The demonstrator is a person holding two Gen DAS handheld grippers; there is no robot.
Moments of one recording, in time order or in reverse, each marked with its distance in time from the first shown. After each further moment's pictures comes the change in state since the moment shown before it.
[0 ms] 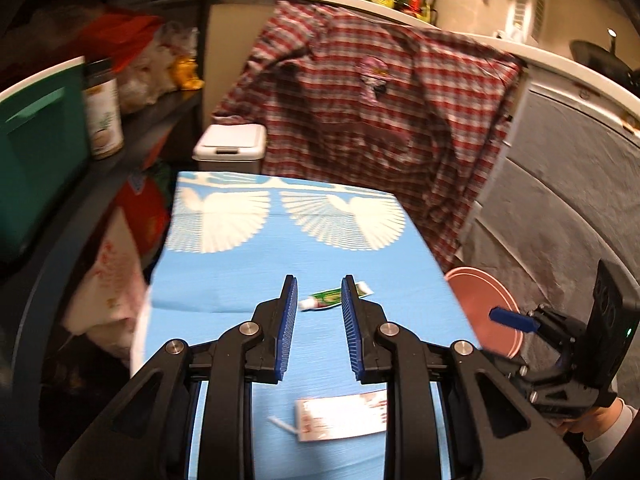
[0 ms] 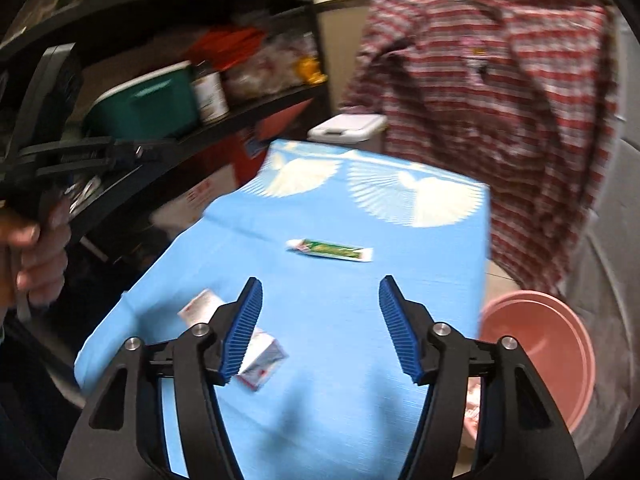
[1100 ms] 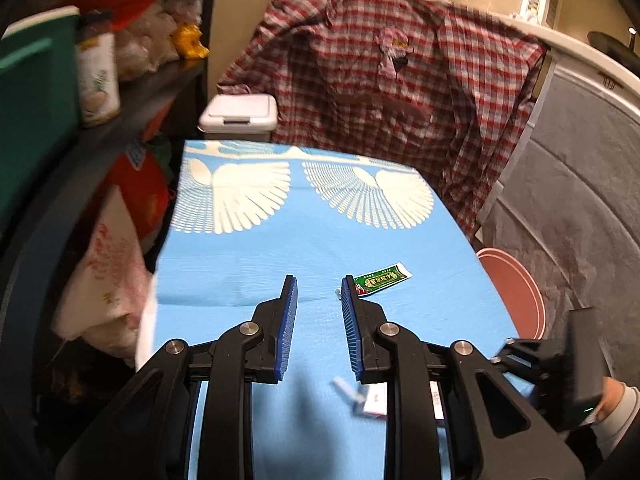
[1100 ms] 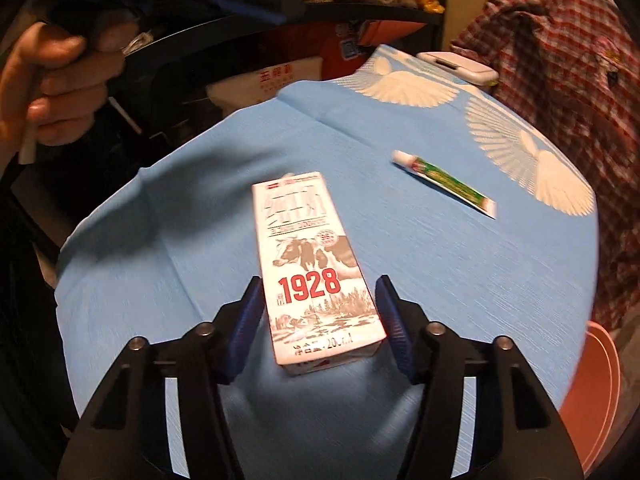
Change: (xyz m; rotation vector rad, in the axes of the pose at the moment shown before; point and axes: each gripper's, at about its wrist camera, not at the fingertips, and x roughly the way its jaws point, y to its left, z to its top) left arm 0.061 0.040 -0.005 0.010 0.100 -0.022; right arm 0.081 0.033 -0.037 -0.248 0.246 0.108
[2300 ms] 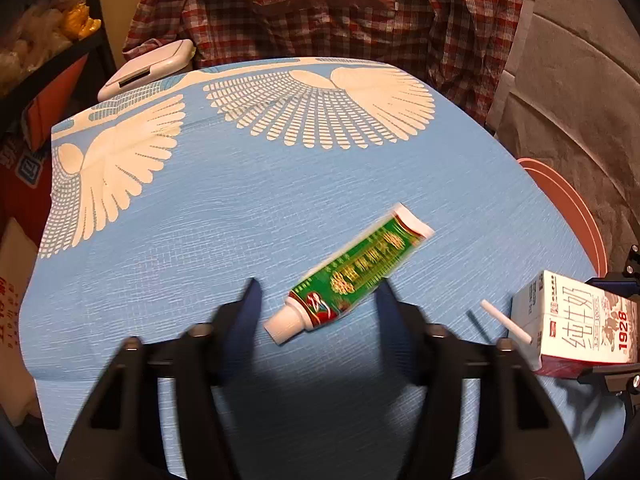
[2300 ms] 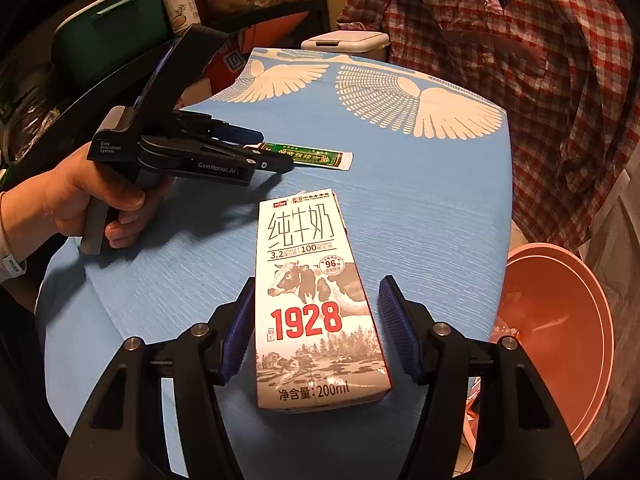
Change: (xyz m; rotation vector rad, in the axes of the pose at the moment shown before) left arm 0.167 -0.056 -0.018 0.244 0.210 0.000; right arm -0.013 -0.083 -0.023 0.269 -0.001 -0.117
